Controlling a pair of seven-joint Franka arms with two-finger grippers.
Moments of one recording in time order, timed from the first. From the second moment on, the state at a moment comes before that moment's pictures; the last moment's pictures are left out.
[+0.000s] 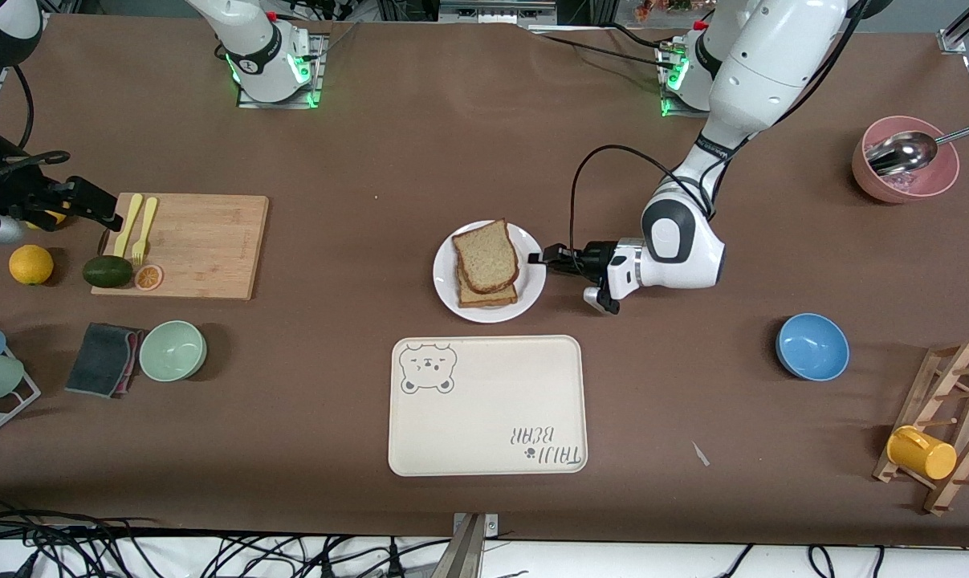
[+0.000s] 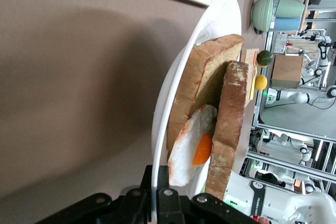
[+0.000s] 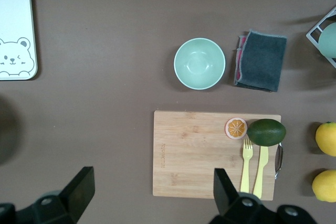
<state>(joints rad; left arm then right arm) -0.27 0.65 -0.13 -1.95 -1.38 2.13 0.79 -0.02 0.03 0.00 -1.69 0.02 1.75 -0.03</state>
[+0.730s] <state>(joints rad) -0.23 0.73 -0.13 -1.75 -1.34 2.12 0.60 -0.02 0.03 0.00 -1.69 0.02 1.75 -0.03</state>
